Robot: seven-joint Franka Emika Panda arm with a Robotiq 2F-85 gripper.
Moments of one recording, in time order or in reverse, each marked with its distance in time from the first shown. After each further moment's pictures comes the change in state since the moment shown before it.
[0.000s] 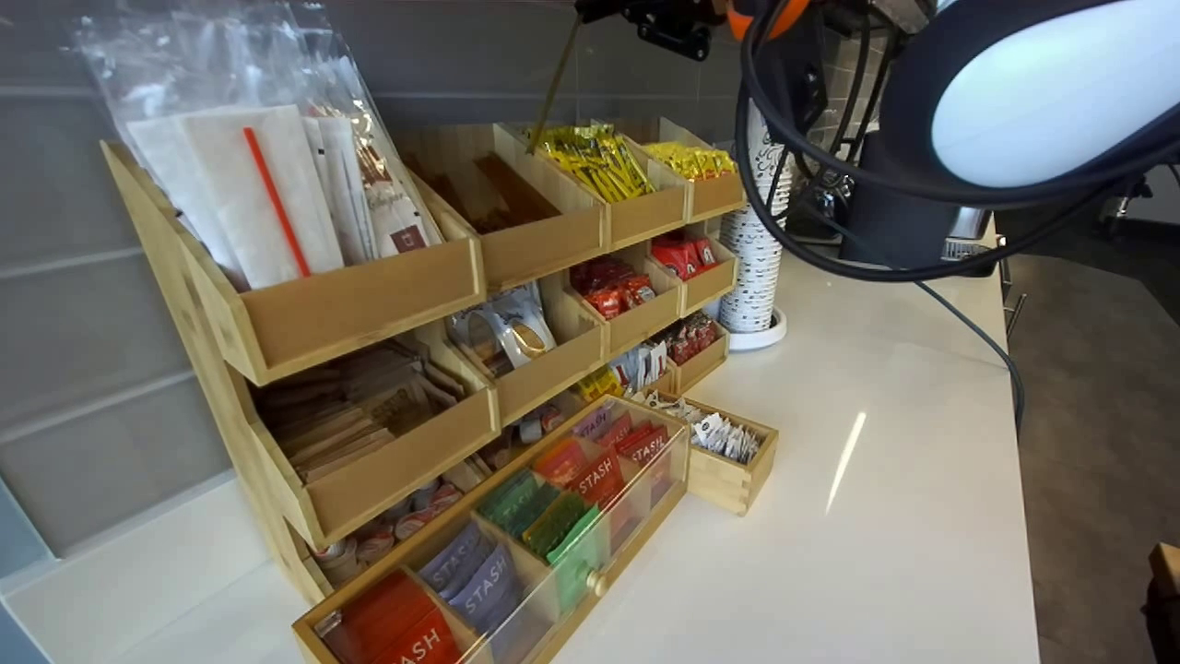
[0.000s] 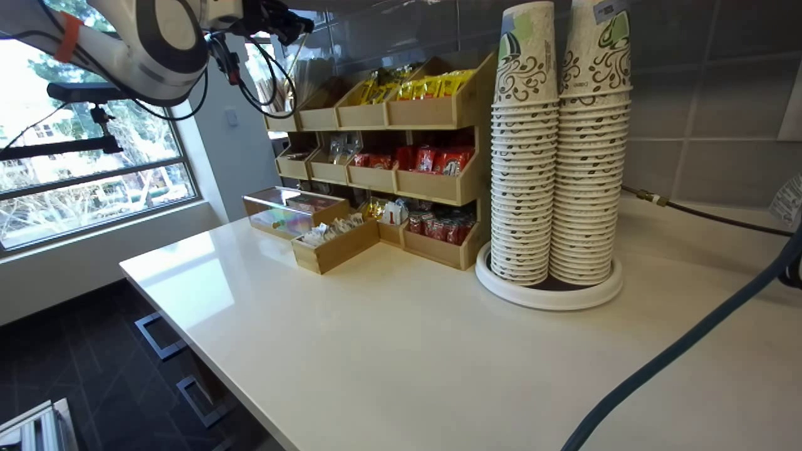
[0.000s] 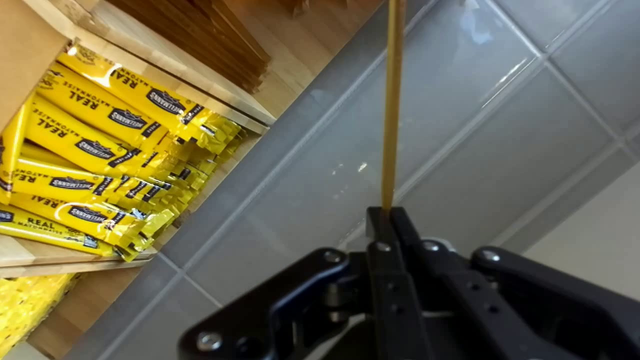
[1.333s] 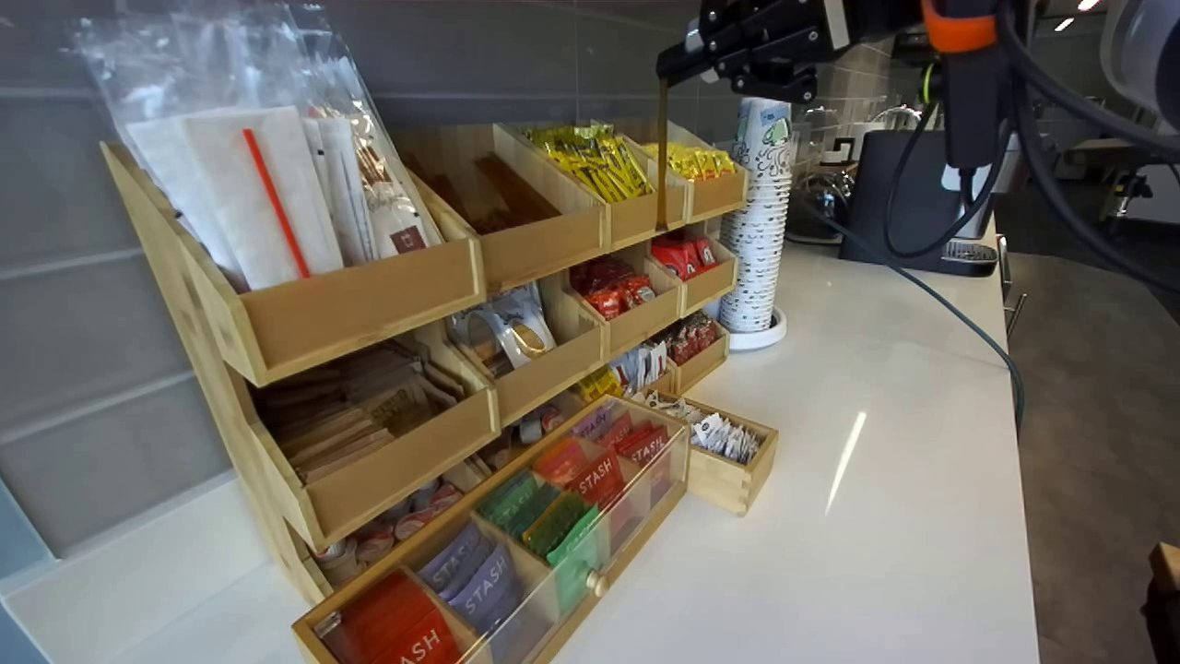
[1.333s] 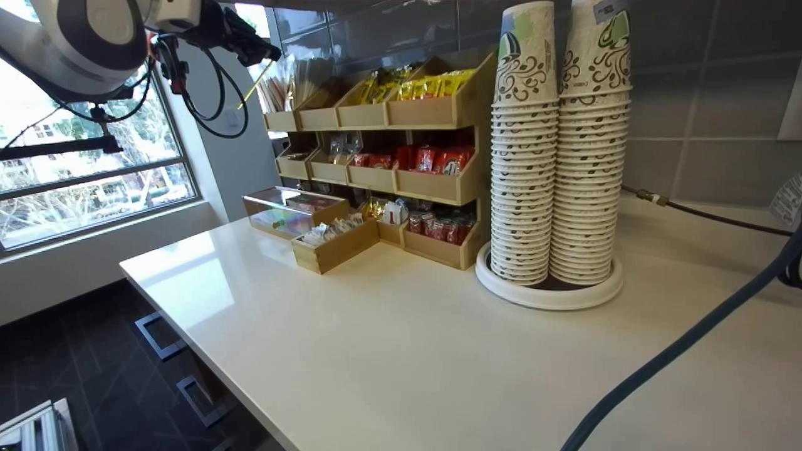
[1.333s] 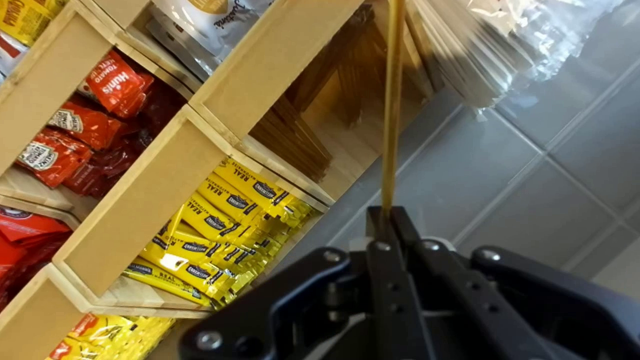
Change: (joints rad) arm 0.843 -0.019 -0.737 -0.246 -0.099 -0.192 -0.037
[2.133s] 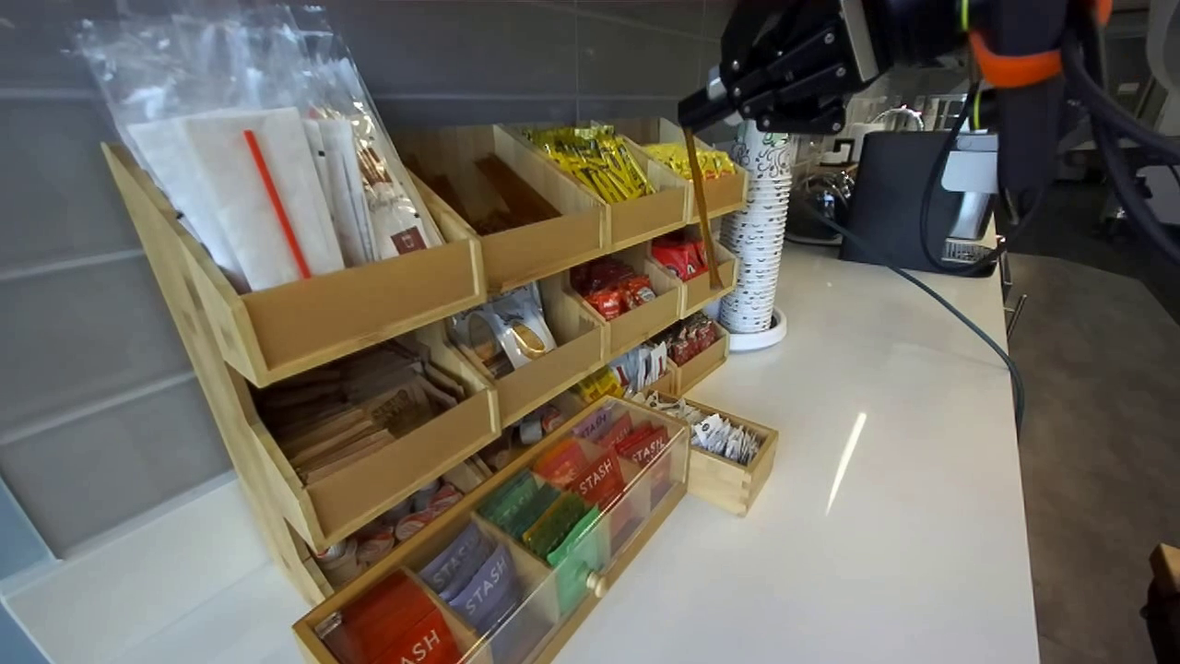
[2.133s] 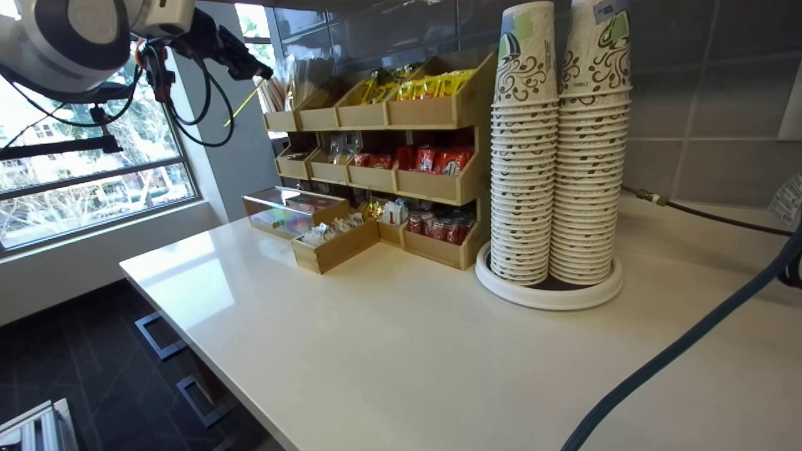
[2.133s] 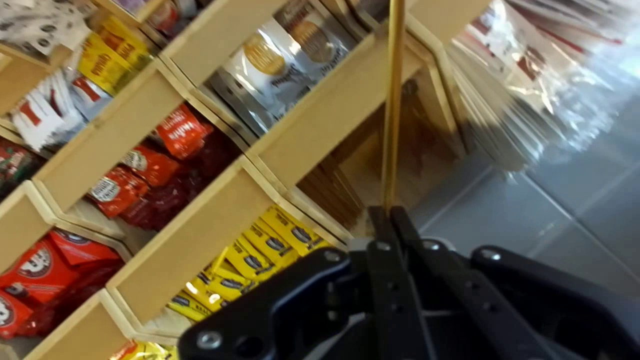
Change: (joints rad) arm 0.158 -0.034 -0.125 -0.046 -0.006 -0.119 -0.060
